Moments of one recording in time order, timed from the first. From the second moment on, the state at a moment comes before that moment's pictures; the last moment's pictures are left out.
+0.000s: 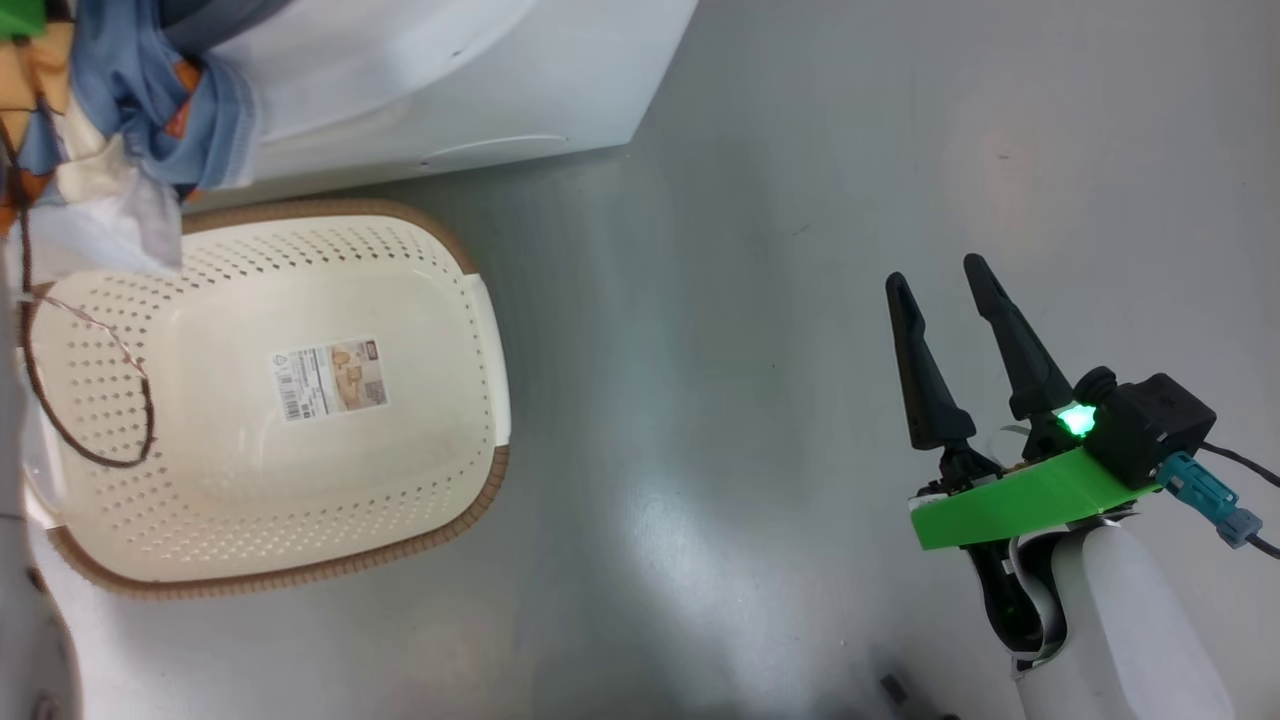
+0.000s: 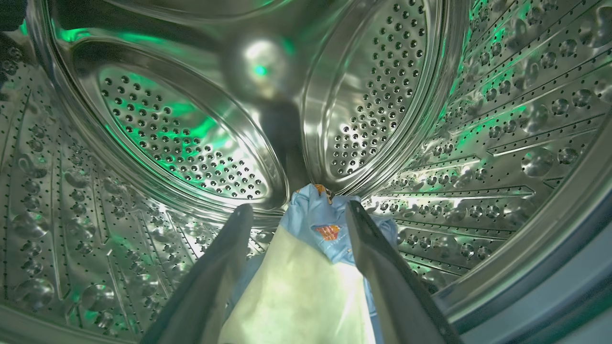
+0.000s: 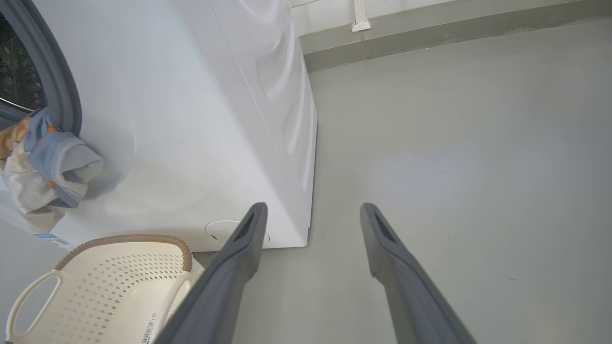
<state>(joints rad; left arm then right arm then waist) -1.26 0.25 -0.07 0.80 -0.21 -0.10 -0.26 -0.35 -0.05 0.09 0.12 0.29 0.13 -0.26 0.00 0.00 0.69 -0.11</state>
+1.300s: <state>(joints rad) -0.62 0.12 0.06 0.19 -0.19 -0.07 -0.26 -0.35 -0.05 0.06 0.13 0.27 0.13 -0.26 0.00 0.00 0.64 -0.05</state>
